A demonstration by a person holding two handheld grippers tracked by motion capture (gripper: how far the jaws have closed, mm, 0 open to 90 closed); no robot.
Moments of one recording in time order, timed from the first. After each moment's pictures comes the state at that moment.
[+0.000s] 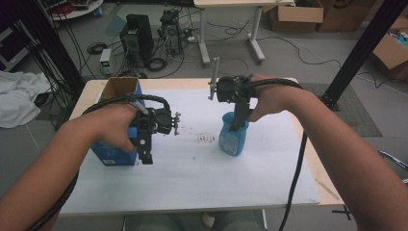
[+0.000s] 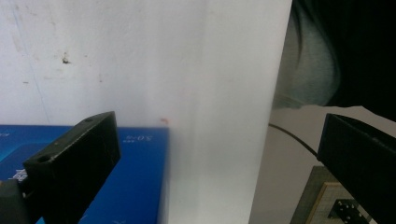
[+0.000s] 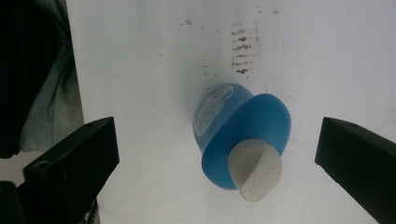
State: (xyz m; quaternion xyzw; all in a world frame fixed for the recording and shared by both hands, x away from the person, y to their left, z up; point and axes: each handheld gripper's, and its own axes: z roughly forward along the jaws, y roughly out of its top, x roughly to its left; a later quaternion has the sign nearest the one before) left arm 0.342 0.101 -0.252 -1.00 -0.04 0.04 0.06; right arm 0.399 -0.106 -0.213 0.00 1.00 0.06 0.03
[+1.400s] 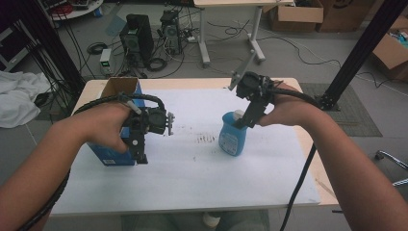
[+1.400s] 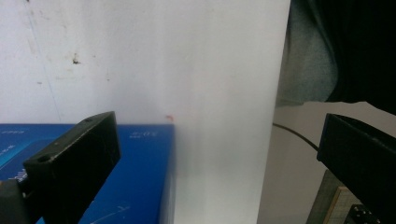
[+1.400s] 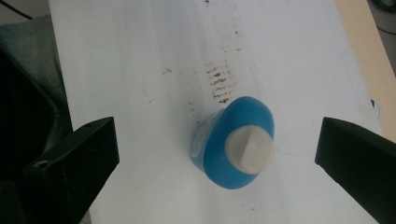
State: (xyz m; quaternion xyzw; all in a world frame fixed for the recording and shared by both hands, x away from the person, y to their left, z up) left arm 0.335 0.112 -0.243 -1.00 -0.02 0.02 0.05; right arm 0.380 -0.160 -0.207 0.10 0.97 0.22 0.08
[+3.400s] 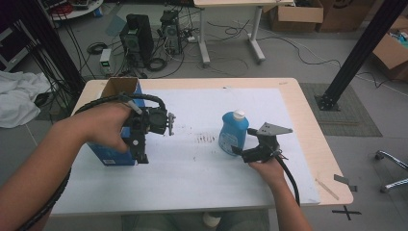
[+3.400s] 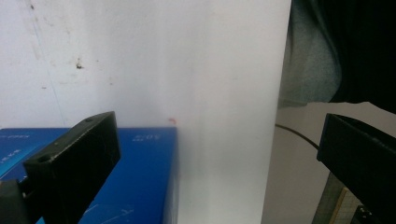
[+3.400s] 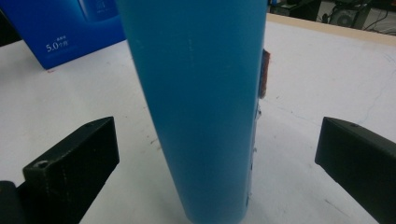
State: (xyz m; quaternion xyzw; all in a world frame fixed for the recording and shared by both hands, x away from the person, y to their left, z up) left arm 0.335 0.110 -0.242 -1.00 -0.01 0.02 0.04; right arm 0.362 -0.229 -0.428 0.31 0.78 0.53 0.14
